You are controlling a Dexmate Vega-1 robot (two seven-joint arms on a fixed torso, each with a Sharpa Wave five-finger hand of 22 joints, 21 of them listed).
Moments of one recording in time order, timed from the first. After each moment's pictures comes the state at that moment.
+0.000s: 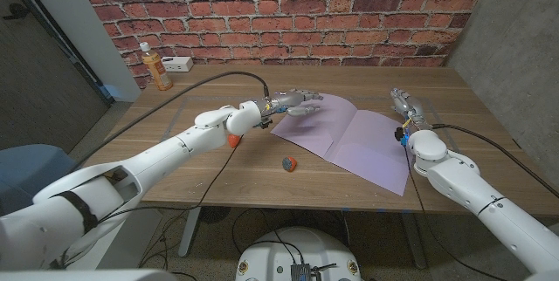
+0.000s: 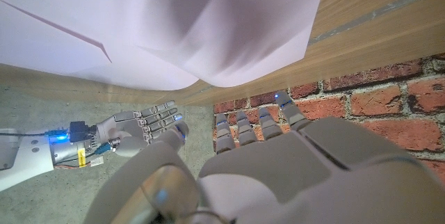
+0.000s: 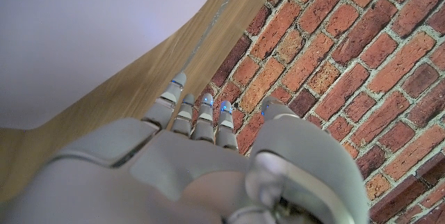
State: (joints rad) left arm 0.45 0.57 0.89 -1.39 0.55 -0.25 -0.05; left_hand 0.17 0.14 0.55 0.13 0.23 0.08 -0.14 0.19 0.17 0.00 -0.09 0.23 0.18 -0.06 0.02 0.20 0.18 -0.17 0.13 0.69 0.17; right arm -1.05 -0.70 -0.29 -1.72 0.45 -0.14 -0.48; right_hand 0.59 0.20 0.27 0.05 0.21 0.19 0.01 0.19 0.17 0.20 0.10 0.20 0.18 0.11 0.11 0.21 0.19 0.29 0.09 0.20 0.17
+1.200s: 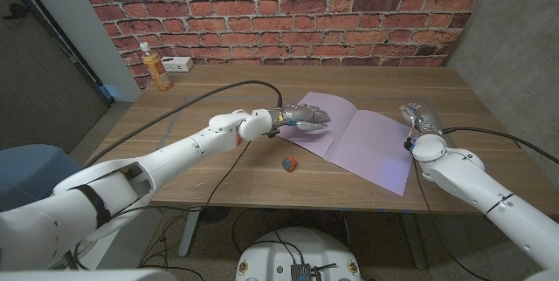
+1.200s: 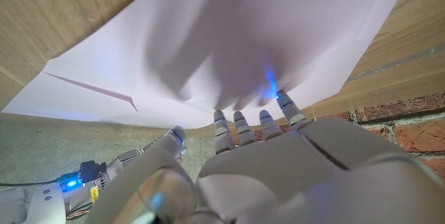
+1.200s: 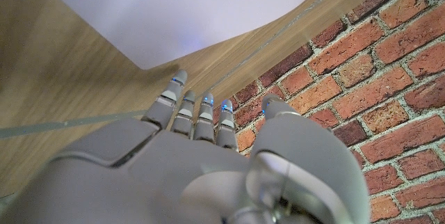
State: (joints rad) left arm 0.40 0.52 0.99 -1.32 0.63 -0.24 -0.13; left_hand 0.10 0.11 0.55 0.17 0.23 0.17 -0.12 0.21 0.17 0.06 -0.13 0.23 0.18 -0.07 0.02 0.19 0.18 -0.18 0.14 0.65 0.18; right arm -1.06 -0.76 -0.31 -1.84 0.37 -0.56 -0.63; right_hand 0.60 0.19 0.32 0.05 0.20 0.21 0.01 0.19 0.17 0.22 0.09 0.20 0.18 0.14 0.11 0.22 0.19 0.32 0.09 0.20 0.17
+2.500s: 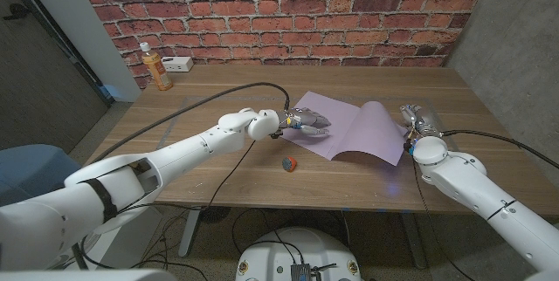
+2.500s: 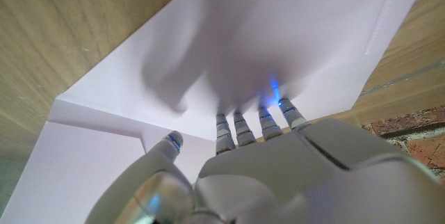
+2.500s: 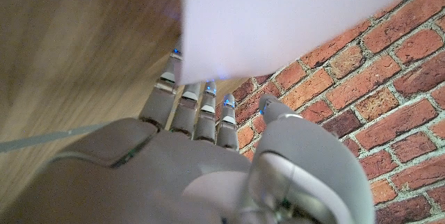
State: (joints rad) left arm 0.36 0.49 1.06 -1.31 0.69 -0.12 -0.23; left_hand 0.05 0.09 0.54 0.18 0.24 0.13 -0.11 0.18 0.18 0.04 -0.11 0.21 0.19 -0.06 0.02 0.20 0.18 -0.18 0.13 0.62 0.18; right arm -1.12 -0.73 -0.26 -1.87 0.39 -0.47 -0.62; right_hand 0.54 0.17 0.44 0.05 0.18 0.28 0.04 0.19 0.17 0.37 0.12 0.19 0.18 0.48 0.13 0.24 0.20 0.67 0.17 0.25 0.17
